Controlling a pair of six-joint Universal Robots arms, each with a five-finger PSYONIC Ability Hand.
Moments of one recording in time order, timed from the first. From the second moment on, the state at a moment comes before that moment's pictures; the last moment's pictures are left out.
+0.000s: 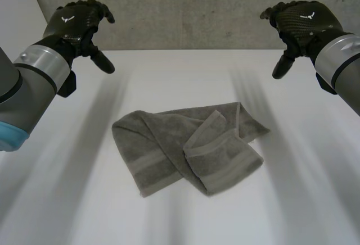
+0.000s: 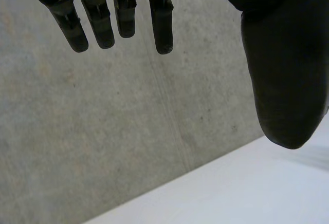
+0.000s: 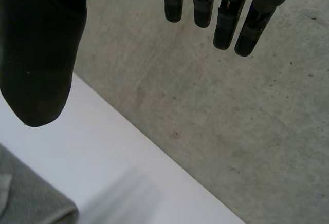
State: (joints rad) left arm 4.39 -1.84 -1.33 3.25 -1.44 3.13; right arm 1.88 -1.31 1.19 0.14 1.42 2.84; left_hand 0.25 0.24 0.24 0.25 0.05; right_hand 0.20 0.23 0.24 0.25 0.05
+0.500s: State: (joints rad) left arm 4.42 -1.87 -1.29 3.13 -1.43 3.07; right arm 1.87 -1.30 1.15 0.19 1.40 2.96; left_hand 0.25 0.24 0.24 0.25 0.05; right_hand 0.20 0.23 0.24 0.25 0.05
